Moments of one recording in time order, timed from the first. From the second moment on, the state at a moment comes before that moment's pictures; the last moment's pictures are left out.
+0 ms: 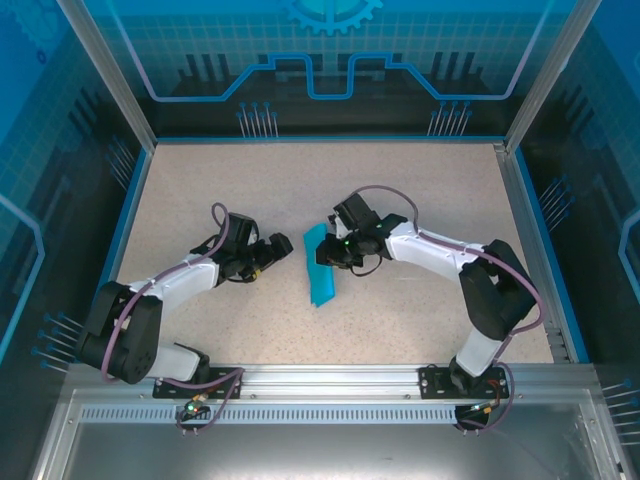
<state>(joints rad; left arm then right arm) -0.30 1.39 0.67 -0.19 0.26 -0.88 0.68 1.71 1.16 -0.45 -0.40 0.76</state>
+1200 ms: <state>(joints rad) -0.30 1.55 0.77 -0.05 0.49 -0.85 0.66 1.87 1.20 -0.67 -0.11 0.66</state>
